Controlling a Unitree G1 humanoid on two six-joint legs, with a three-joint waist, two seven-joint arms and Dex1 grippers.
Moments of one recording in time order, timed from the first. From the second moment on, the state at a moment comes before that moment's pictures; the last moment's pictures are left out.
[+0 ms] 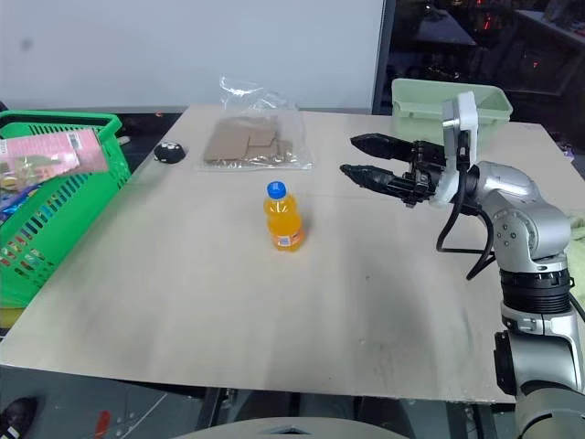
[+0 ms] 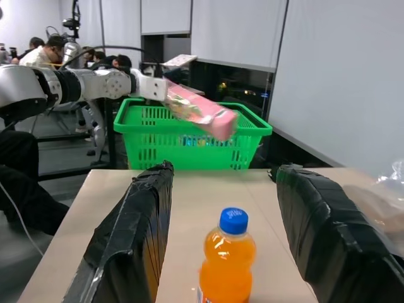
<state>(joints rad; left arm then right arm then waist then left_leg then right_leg) -0.78 1.34 -0.17 1.21 0.57 -0.15 0.02 -0.63 -0.57 -0.11 -0.11 0.77 0.54 1.09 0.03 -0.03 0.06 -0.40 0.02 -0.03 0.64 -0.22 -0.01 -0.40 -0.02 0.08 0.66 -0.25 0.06</state>
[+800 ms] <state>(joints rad) -0.64 1.24 -0.02 1.20 0.31 -0.15 -0.23 -0.61 -0.60 -0.14 -0.14 0.79 0.56 1.06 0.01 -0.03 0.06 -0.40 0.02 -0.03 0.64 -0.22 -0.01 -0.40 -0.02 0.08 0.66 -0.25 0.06</state>
